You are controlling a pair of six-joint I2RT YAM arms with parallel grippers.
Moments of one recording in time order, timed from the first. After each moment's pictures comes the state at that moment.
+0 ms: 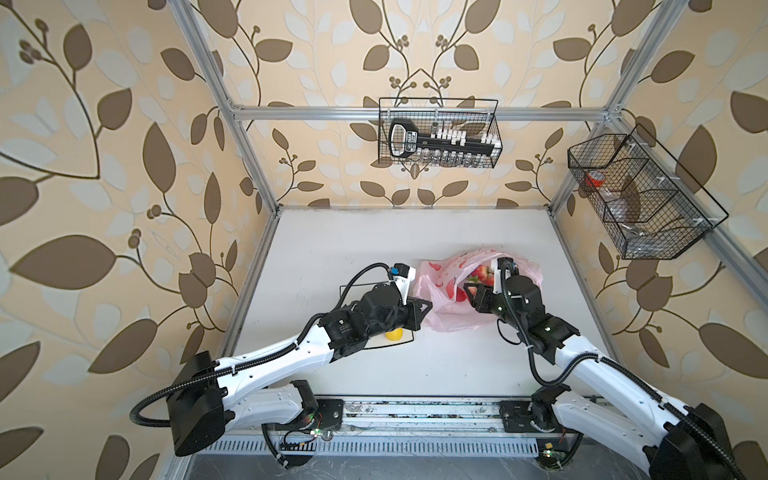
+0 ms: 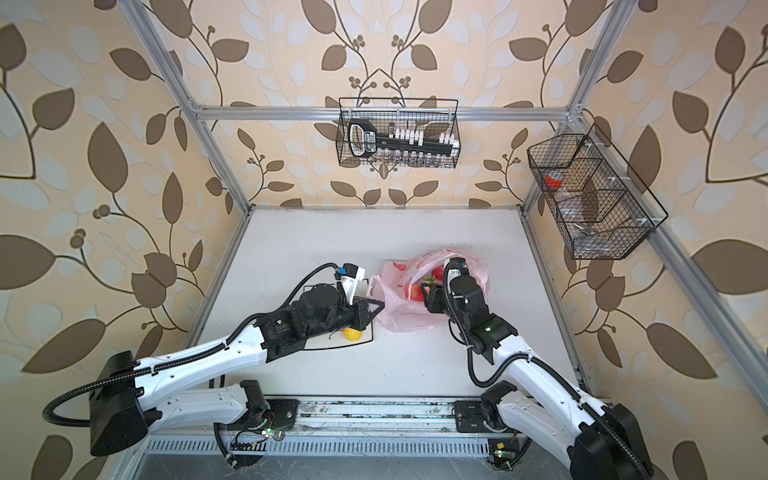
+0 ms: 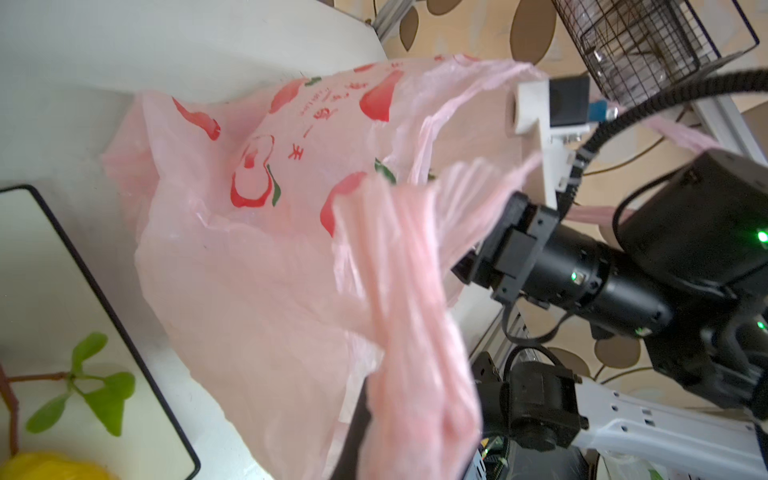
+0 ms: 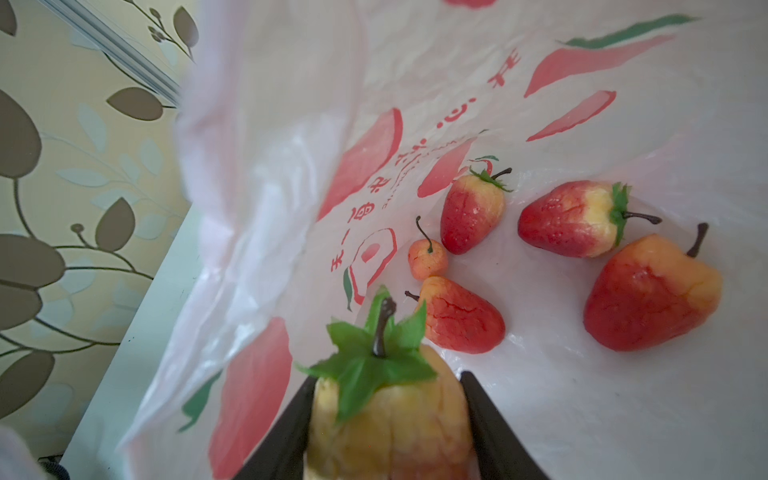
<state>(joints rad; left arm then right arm) -0.91 1.13 0.76 -0.03 0.08 -0.78 0.46 0.92 0.55 -0.13 0.03 0.55</state>
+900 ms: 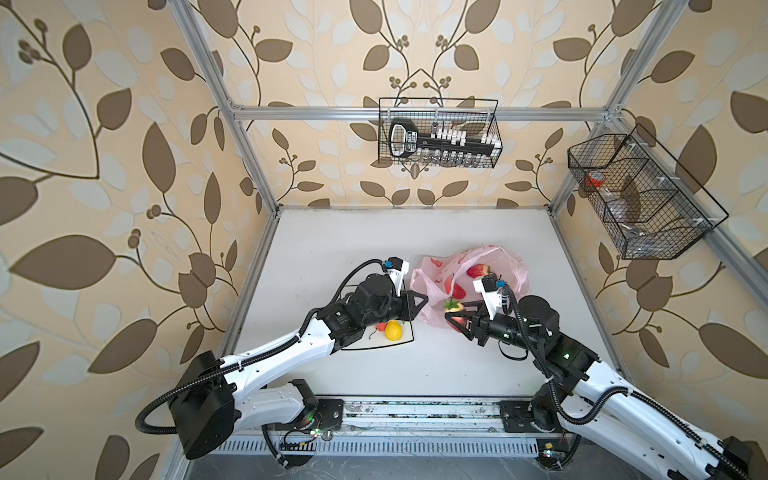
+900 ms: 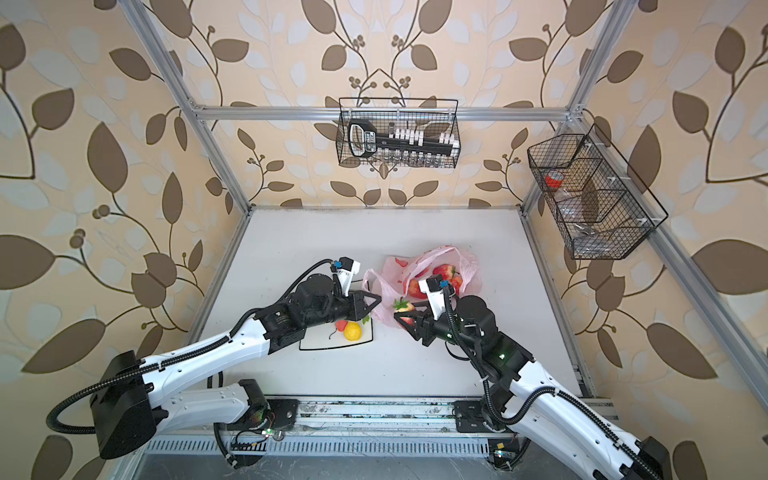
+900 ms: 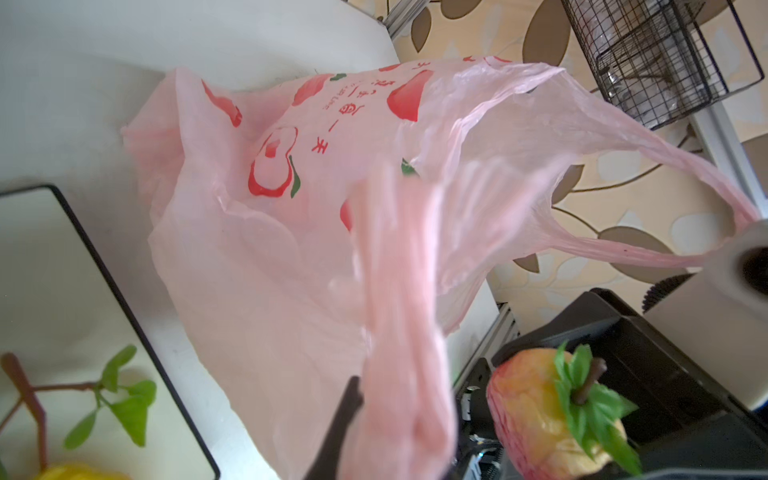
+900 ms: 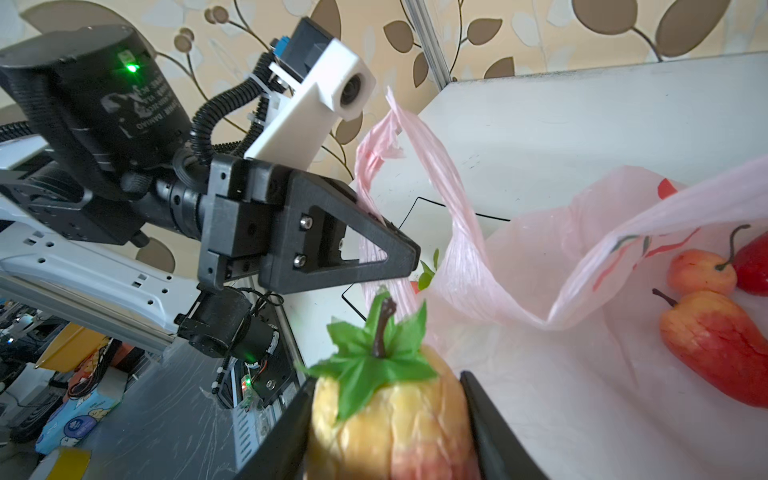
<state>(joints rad) -0.82 1.14 0.73 -0.01 0.21 -0.78 0.66 0.68 0.50 -0.09 -0.32 0.40</state>
